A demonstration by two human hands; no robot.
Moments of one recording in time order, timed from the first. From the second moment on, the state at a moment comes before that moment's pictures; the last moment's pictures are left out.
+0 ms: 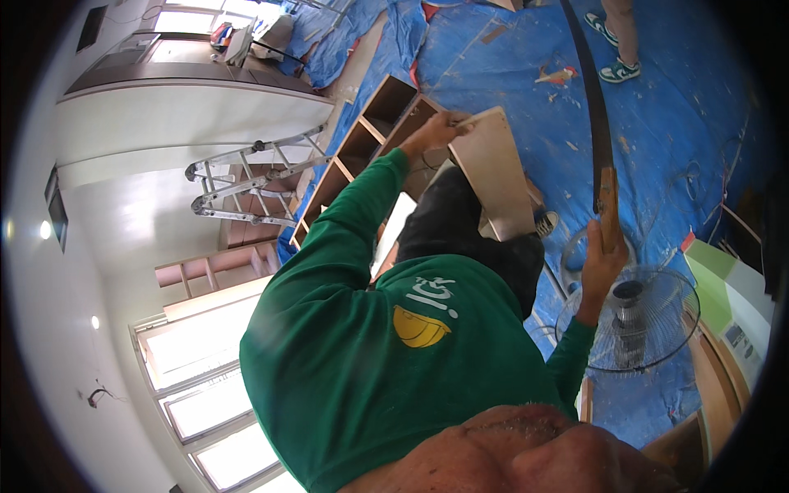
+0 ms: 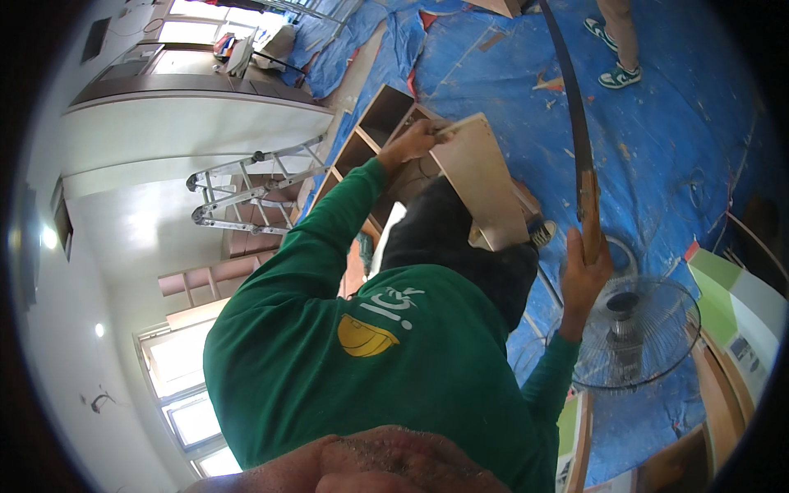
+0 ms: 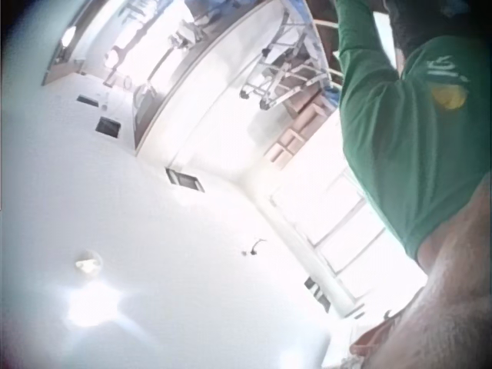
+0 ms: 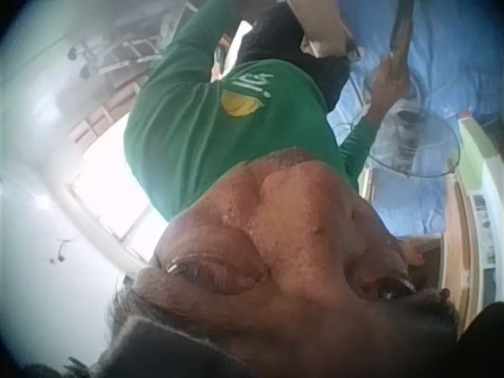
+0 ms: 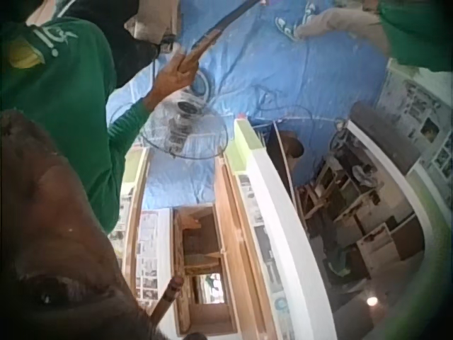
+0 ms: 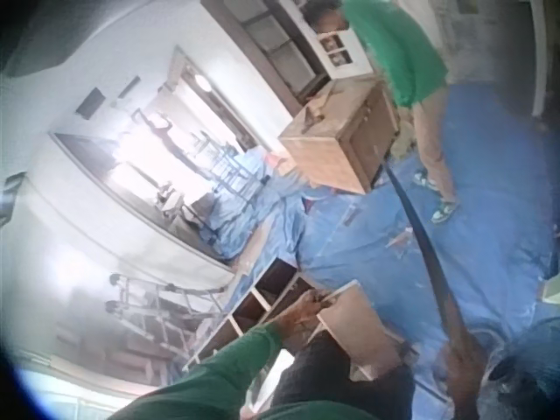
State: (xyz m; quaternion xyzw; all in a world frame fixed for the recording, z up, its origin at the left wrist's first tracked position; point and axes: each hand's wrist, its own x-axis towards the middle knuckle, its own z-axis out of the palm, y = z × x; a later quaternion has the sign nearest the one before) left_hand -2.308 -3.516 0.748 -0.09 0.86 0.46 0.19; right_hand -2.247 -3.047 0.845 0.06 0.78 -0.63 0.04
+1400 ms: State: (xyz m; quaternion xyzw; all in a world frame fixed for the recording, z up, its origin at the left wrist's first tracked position) left_hand -2.238 -3.554 0.621 -0.29 0.89 0.31 0.14; right_hand -2.188 -3.186 0.875 -0.04 0.78 -0.62 0.10
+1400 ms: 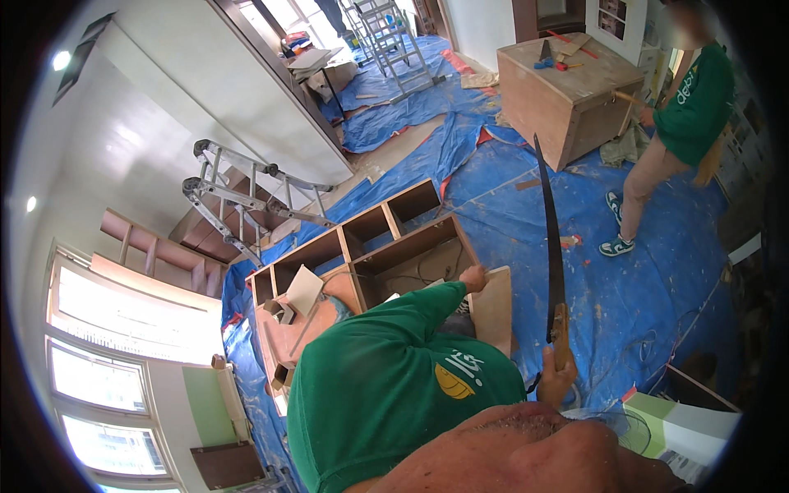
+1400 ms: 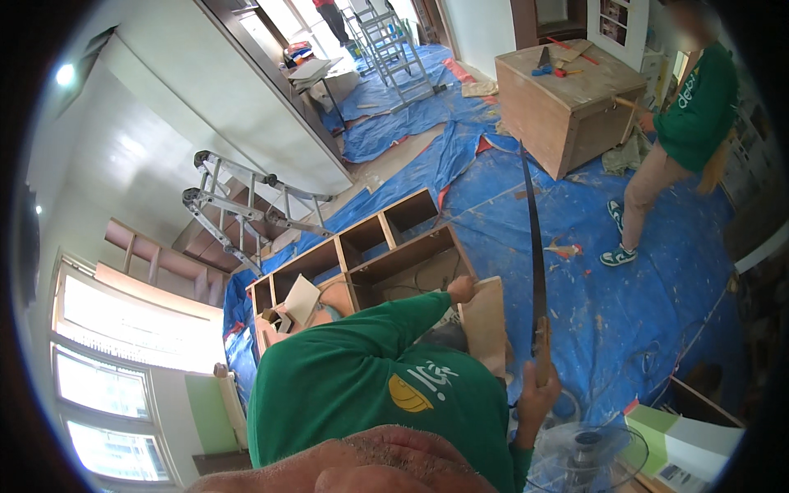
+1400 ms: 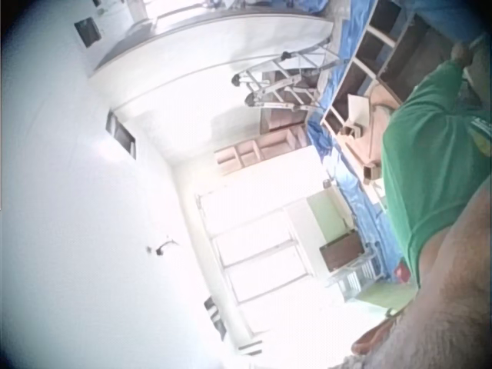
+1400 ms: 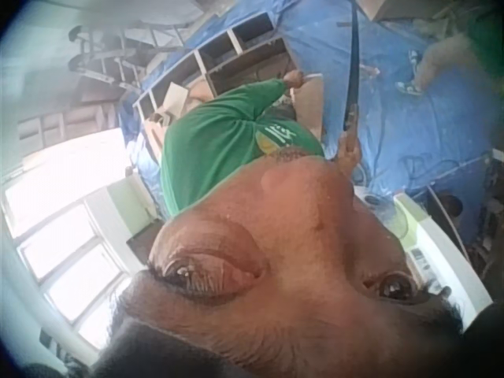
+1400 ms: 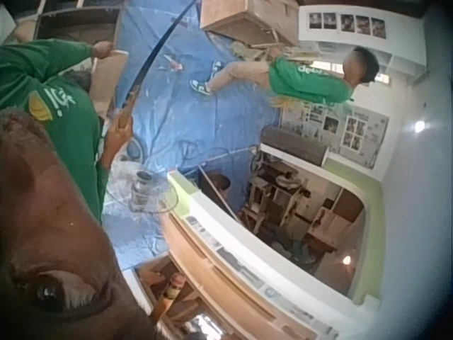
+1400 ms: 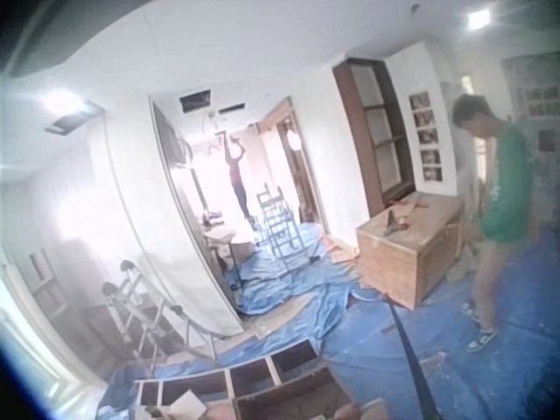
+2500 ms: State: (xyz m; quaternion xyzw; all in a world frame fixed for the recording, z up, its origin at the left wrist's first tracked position) left_hand -2.382 -3.591 0.291 -0.11 0.93 0.23 0.25; right_hand -2.242 -3.247 0.754 0.17 0.86 -0.39 0.28
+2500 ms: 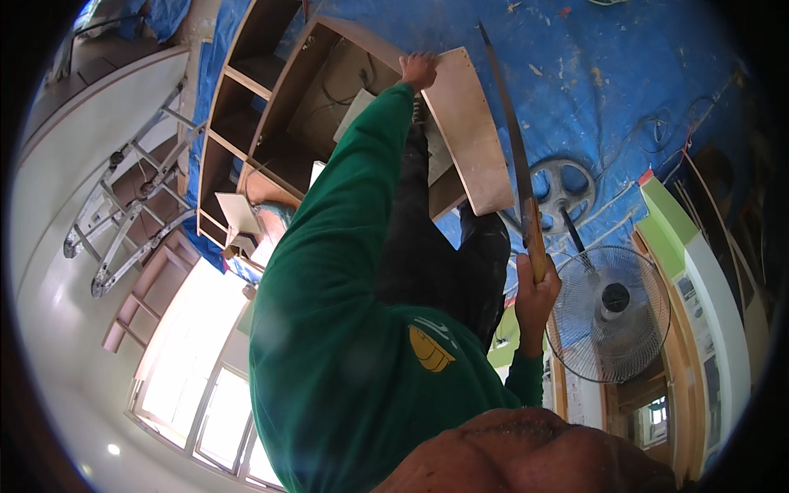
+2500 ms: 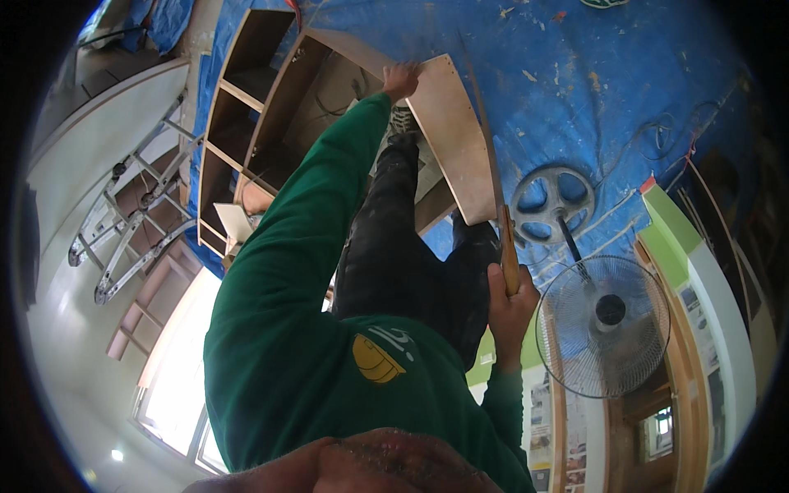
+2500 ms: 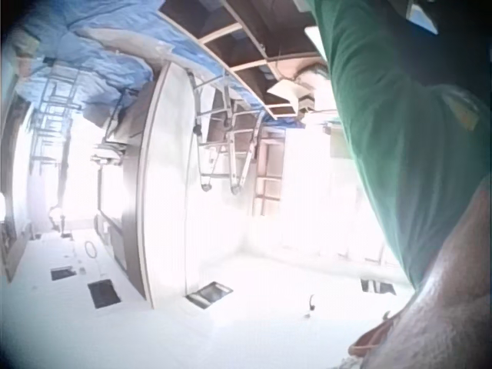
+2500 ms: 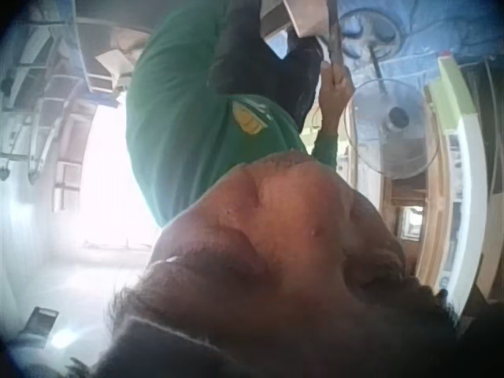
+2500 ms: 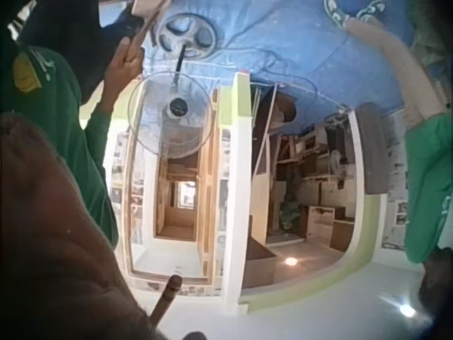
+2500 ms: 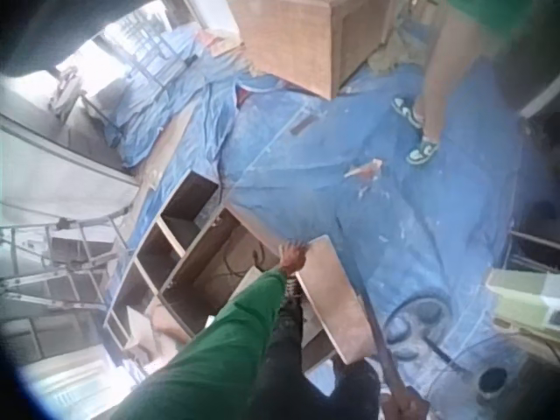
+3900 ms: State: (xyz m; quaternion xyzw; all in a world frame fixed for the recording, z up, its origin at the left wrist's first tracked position) left_hand -2.383 -3.558 0.160 -0.12 0.90 0.35 0.24; right_hand -2.273 -3.285 0.690 0.10 0.88 -0.23 0.39
